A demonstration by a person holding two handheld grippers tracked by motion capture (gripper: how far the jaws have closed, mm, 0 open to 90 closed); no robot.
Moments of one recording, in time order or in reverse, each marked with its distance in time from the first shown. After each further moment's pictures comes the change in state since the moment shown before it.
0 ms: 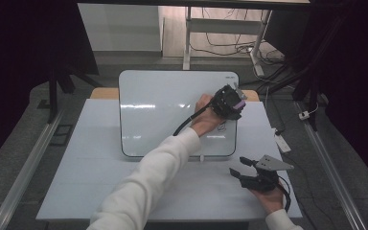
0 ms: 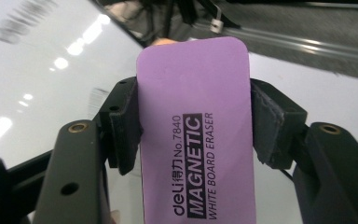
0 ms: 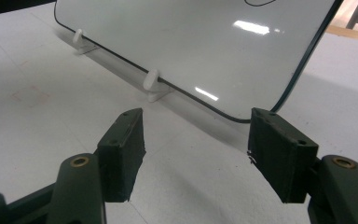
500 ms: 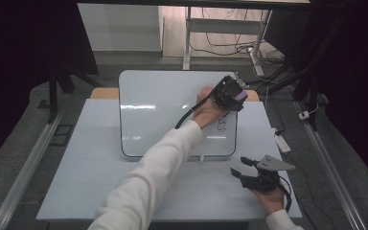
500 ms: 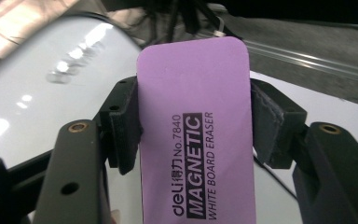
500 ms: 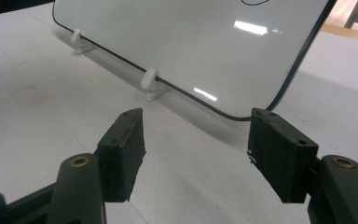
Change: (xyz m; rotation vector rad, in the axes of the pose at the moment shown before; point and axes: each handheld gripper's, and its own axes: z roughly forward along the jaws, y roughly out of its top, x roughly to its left) left arm 0.008 0.013 0.005 -0.013 -0.042 -0.021; right arm -0.002 -0.001 -0.002 0.001 -0.004 0.003
